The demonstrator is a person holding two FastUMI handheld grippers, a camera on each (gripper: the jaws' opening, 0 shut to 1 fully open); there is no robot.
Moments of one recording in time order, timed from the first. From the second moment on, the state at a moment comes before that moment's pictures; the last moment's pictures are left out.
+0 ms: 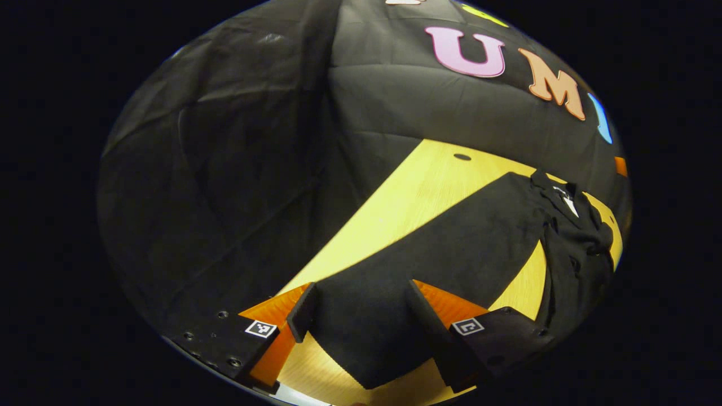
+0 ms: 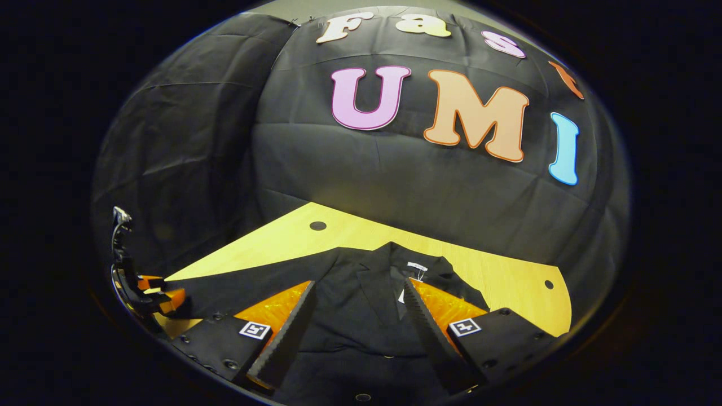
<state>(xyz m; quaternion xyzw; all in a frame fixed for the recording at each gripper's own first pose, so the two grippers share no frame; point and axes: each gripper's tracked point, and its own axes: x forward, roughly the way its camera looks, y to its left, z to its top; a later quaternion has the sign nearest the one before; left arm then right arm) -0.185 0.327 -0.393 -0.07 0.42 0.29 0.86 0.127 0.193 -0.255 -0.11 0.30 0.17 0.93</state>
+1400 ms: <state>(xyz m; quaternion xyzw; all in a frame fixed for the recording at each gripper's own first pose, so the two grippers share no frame) 0.058 0.069 -0.228 -0.05 0.24 -0.02 0.97 0.036 -0.035 -0.220 -0.01 0.28 0.03 0.96</state>
